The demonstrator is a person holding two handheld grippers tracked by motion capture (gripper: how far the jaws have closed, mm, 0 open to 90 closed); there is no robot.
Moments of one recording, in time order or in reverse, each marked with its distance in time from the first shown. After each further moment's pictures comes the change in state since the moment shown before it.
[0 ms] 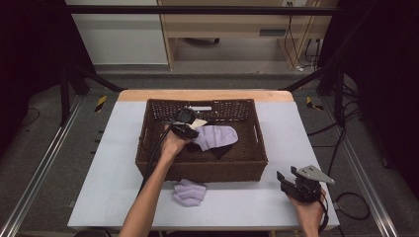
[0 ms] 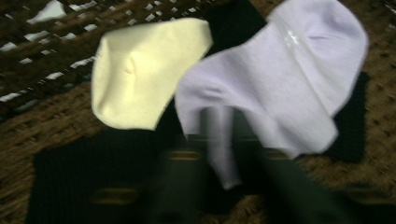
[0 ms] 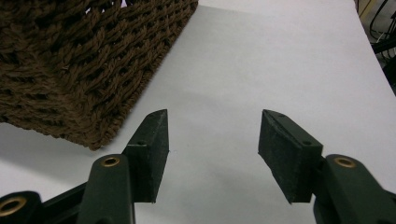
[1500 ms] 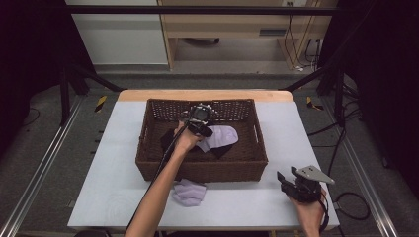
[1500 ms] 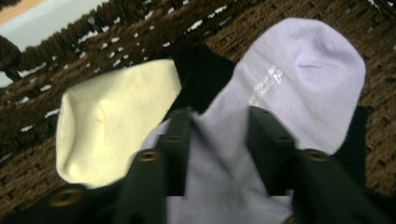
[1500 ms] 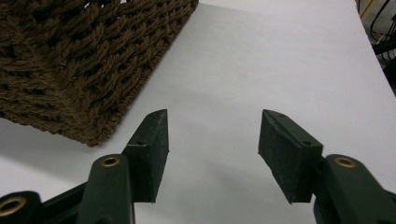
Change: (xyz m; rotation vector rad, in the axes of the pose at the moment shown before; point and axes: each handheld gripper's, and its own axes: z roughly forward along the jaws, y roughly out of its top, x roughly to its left) left arm -0.028 0.028 0.019 0.031 0.008 0.043; right arm -0.001 -0.001 0.001 0.007 0.004 -0.009
